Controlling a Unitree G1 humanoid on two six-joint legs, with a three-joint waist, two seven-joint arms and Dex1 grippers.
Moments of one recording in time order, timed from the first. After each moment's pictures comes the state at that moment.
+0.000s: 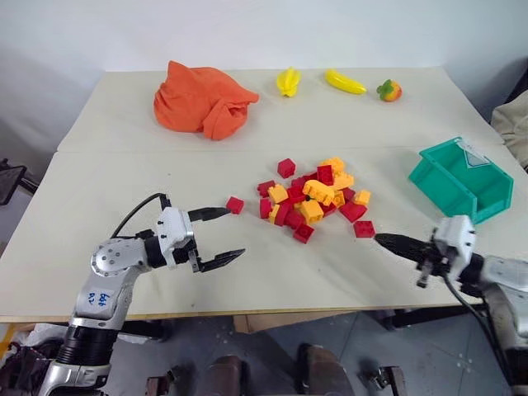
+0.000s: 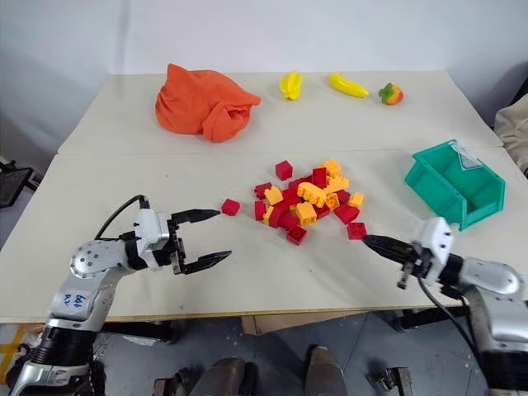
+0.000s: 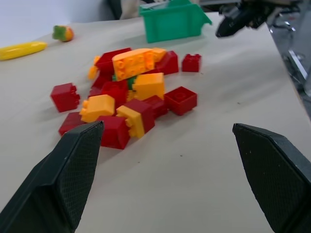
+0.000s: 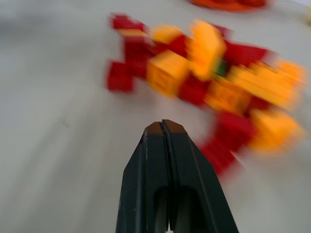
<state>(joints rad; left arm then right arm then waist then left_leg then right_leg) -0.25 0.55 0.05 -0.04 -0.38 0.01 -0.96 -0.19 -0.72 -0.11 0.05 0.47 0.02 1.19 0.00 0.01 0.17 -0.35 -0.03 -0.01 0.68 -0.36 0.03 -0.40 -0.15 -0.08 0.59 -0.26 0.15</state>
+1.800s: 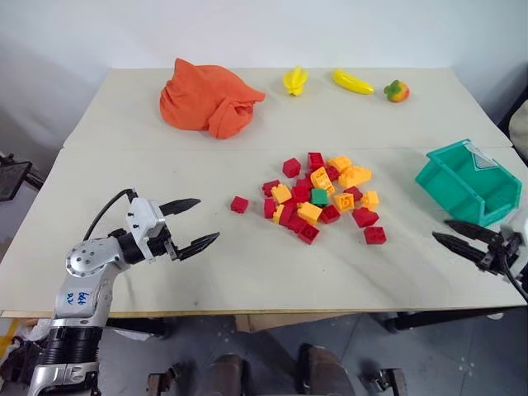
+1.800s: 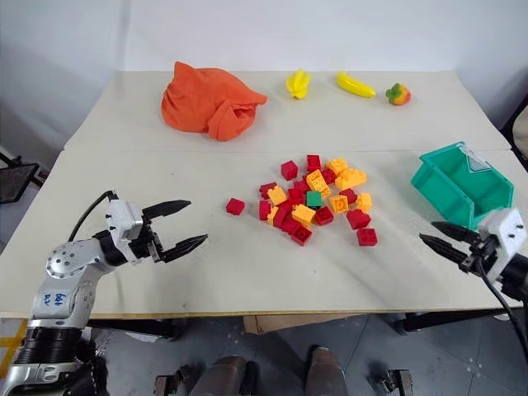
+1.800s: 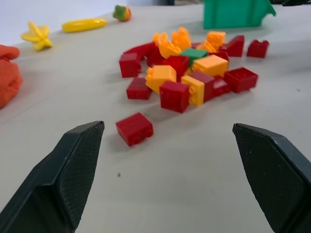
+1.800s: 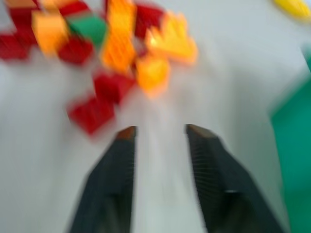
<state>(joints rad) -0.23 0.59 0.15 0.02 -0.40 0.01 -0.97 -0.05 -0.87 -0.48 0.28 0.45 0.04 1.15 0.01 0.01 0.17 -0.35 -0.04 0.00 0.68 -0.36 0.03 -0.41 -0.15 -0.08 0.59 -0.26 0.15</state>
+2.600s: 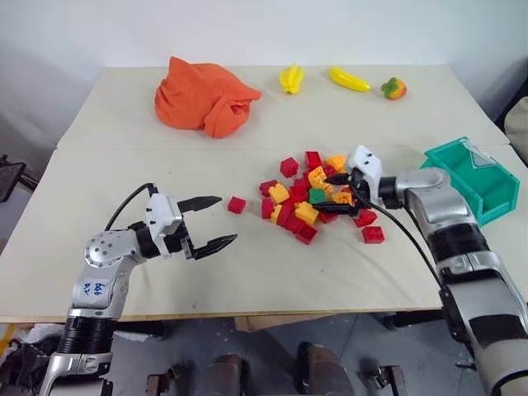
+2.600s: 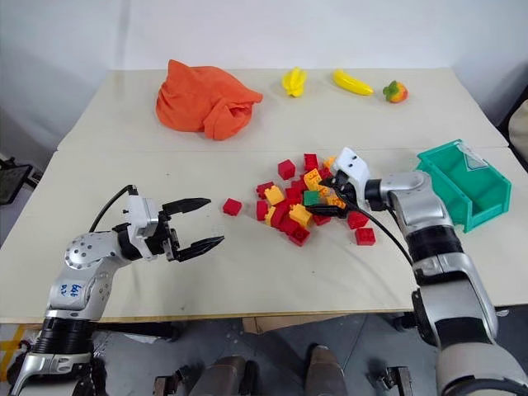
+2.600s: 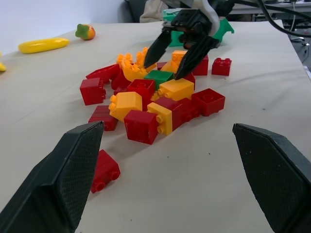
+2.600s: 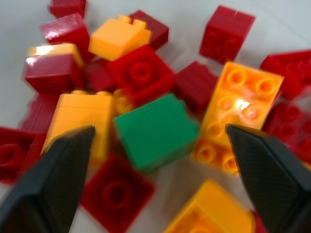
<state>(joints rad) -0.29 0.54 0.09 -0.03 -0.41 0.04 -0.99 -0.97 -0.58 0.20 0.74 0.11 0.20 1.16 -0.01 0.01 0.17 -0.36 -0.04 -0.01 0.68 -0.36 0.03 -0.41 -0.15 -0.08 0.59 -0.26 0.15</state>
